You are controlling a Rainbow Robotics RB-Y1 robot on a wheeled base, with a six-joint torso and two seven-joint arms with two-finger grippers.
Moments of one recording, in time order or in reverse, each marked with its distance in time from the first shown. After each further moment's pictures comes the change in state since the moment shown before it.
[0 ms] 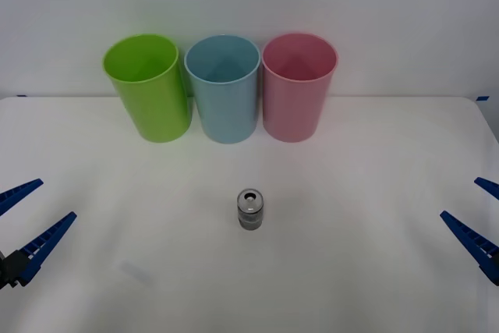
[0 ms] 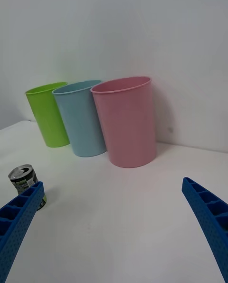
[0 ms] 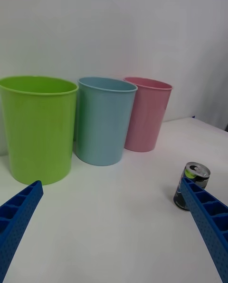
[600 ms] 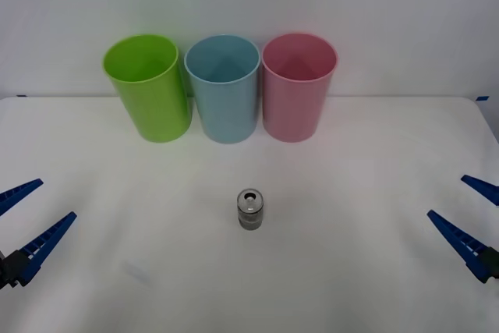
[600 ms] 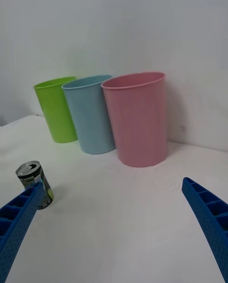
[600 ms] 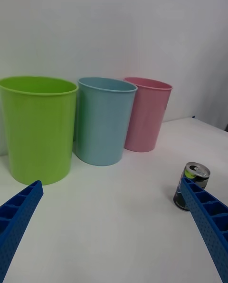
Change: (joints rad) right arm -0.006 -0.004 0.053 -0.030 0.027 0.022 0.005; left arm 0.000 0.000 0.000 0.000 0.000 0.000 0.000
